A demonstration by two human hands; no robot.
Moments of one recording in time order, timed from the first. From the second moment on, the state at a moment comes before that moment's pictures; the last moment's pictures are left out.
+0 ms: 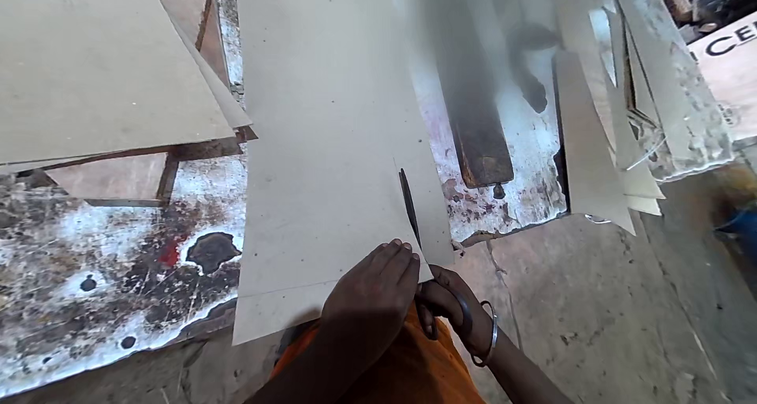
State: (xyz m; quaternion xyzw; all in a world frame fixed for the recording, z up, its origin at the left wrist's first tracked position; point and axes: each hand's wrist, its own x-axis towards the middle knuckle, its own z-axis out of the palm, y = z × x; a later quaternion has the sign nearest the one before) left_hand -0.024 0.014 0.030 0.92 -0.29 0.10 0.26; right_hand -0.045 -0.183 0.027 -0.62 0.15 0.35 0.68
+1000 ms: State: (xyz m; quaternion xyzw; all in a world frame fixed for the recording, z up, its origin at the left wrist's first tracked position) left_hand -0.029 0.018 0.020 0.91 -0.29 0.11 0.26; right_hand -0.054 -0.172 0.010 -0.64 0.16 0.30 0.69
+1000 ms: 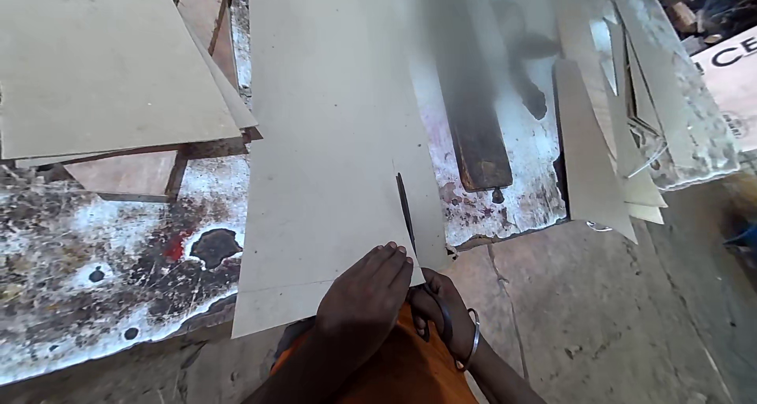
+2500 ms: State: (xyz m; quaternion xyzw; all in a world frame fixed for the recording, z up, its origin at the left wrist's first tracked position) left_hand -0.041 0.021 0.067 0.91 -0.30 0.06 0.27; right_hand -0.041 -0.166 0.008 -0.70 0.10 0.20 0.68
